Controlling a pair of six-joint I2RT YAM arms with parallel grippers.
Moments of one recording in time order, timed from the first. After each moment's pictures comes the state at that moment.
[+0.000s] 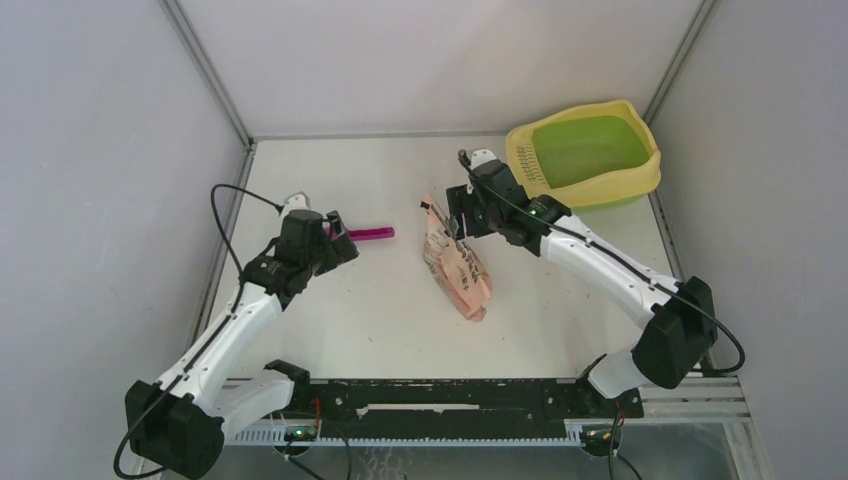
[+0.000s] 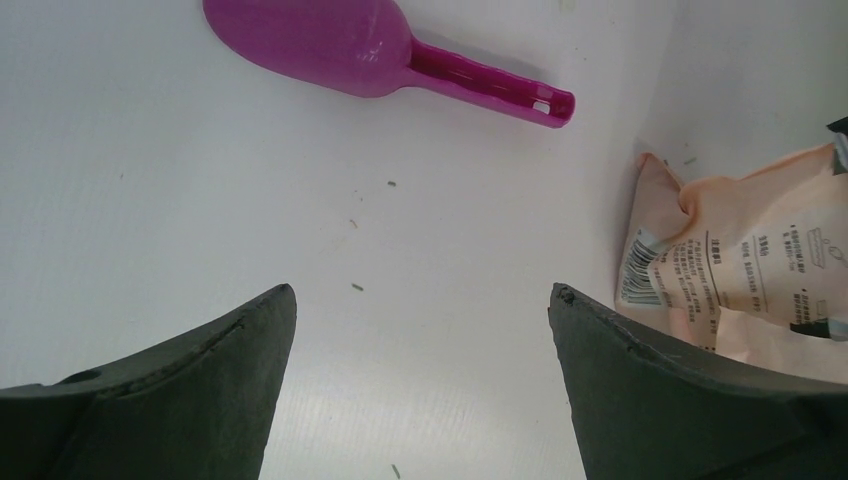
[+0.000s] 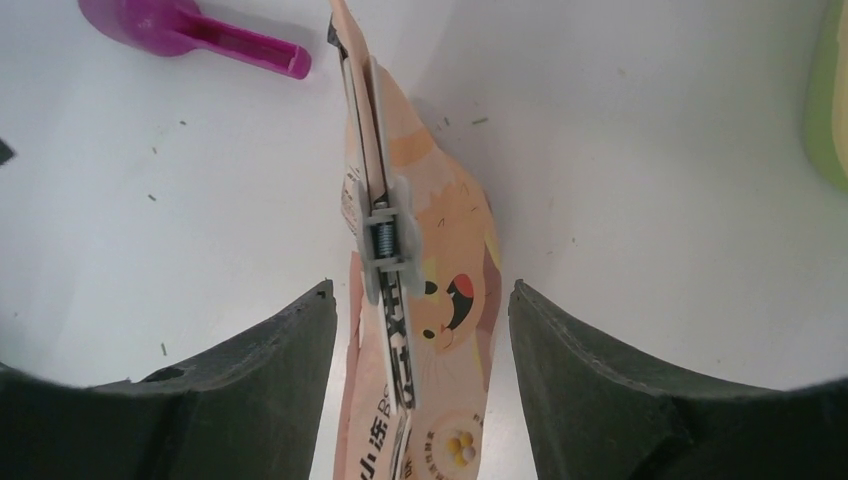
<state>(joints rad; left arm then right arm) -0.35 1.02 0.80 -0.55 -0.26 -0.64 0.70 1.45 1.30 -0.57 0.13 0.32</state>
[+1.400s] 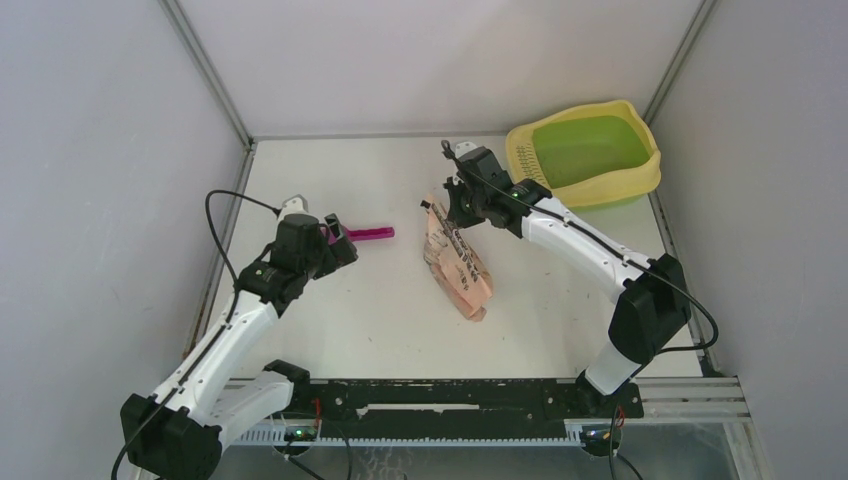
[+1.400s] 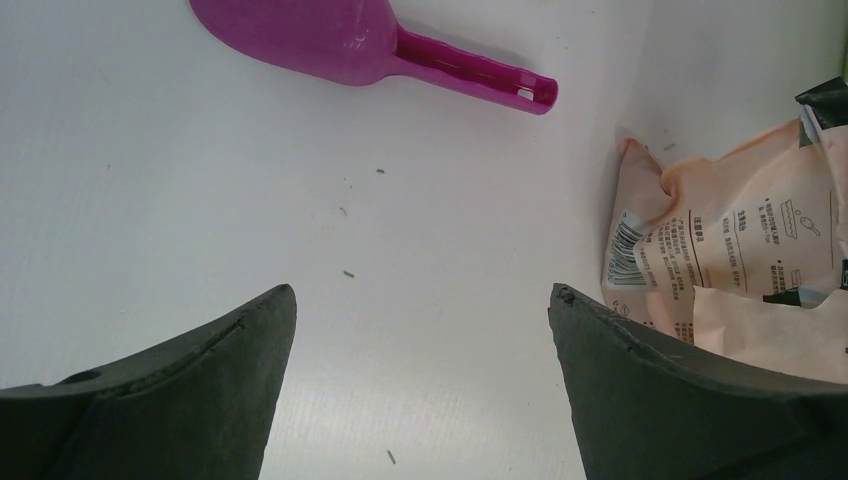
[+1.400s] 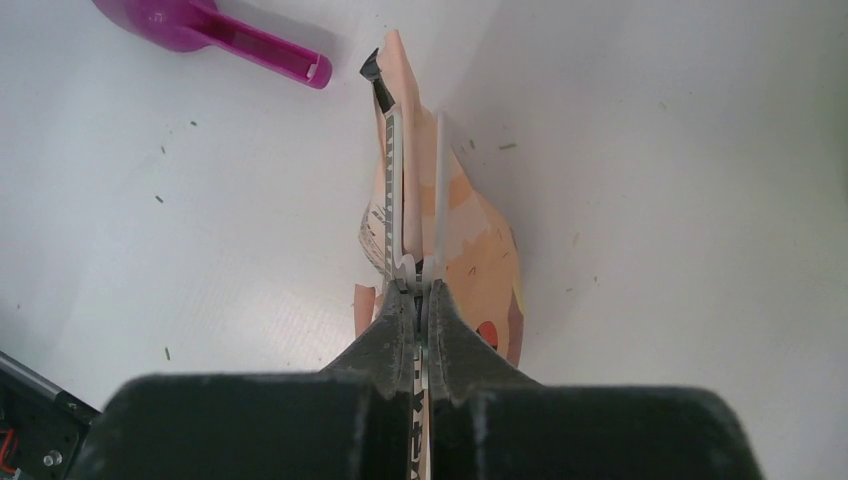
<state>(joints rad) -0.35 0.94 0.78 -0.57 -0.22 -0.65 0.67 1.63 1.45 -0.60 0.04 0.26</state>
